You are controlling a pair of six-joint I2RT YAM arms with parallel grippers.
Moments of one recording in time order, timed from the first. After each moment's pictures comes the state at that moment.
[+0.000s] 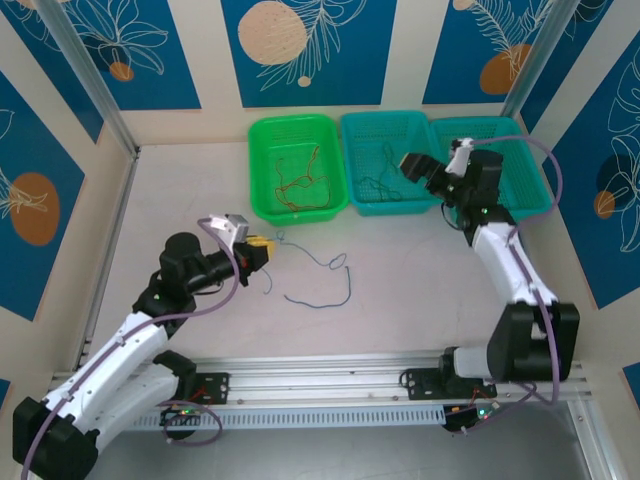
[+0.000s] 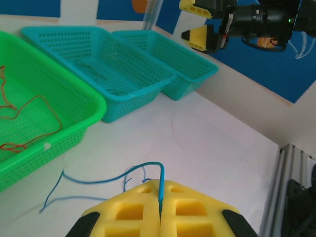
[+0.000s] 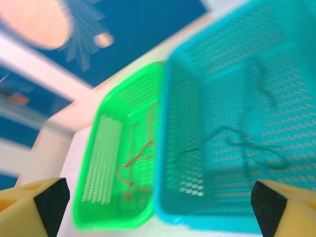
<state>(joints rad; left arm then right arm) -0.48 0.80 0.58 0.04 0.52 -0.22 0.01 1.30 0.99 -0.04 -0.49 0.51</state>
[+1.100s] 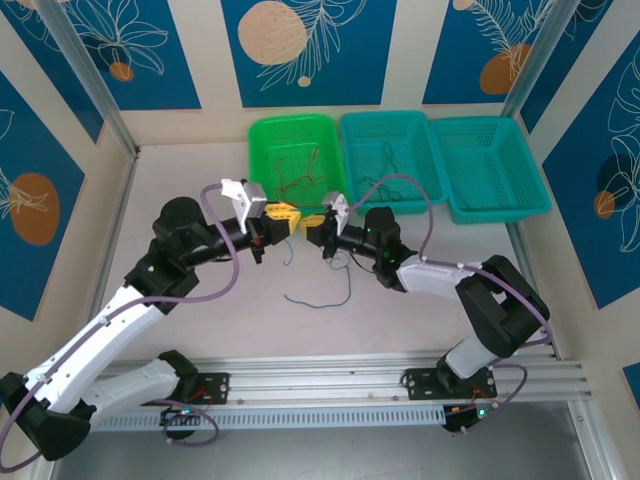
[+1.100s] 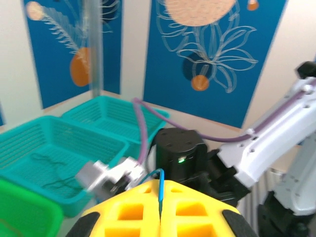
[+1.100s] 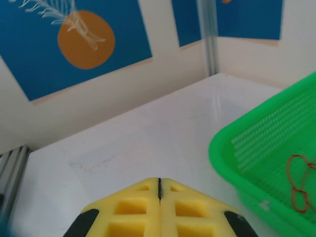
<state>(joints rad) -0.67 0.93 0.99 -0.05 0.47 -0.10 0.60 1.54 0.70 0.79 -0.50 0.25</state>
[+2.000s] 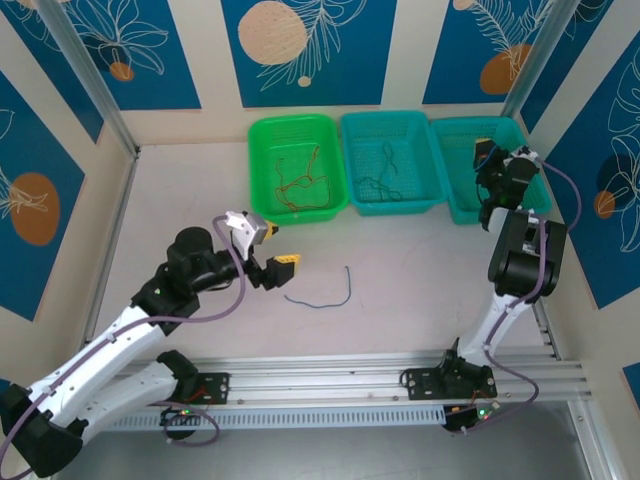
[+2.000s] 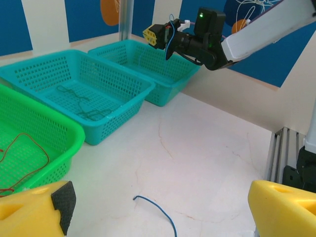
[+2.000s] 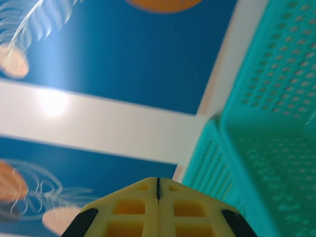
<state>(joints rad) -0.67 0.83 0.72 -0.08 0.37 -0.10 -0.38 1.97 1.14 0.83 -0.46 1.37</state>
